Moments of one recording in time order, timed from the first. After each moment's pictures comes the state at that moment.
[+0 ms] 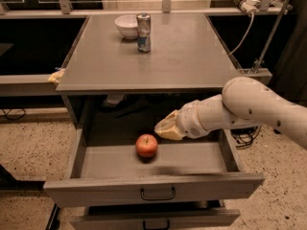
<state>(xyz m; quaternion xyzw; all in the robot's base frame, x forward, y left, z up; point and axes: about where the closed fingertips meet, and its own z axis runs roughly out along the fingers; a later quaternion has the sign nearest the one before) 0.538 -0.041 0.748 -0.57 0.71 0.21 0.36</state>
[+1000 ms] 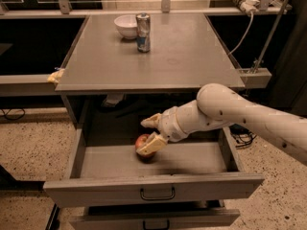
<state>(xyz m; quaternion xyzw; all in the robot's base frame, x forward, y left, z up) 0.550 0.012 0.702 -0.61 0.66 0.25 0.35</state>
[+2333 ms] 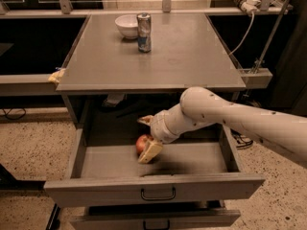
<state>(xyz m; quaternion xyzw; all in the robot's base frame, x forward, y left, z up) 0.567 0.027 0.661 -0.69 0.62 0.19 0.33</state>
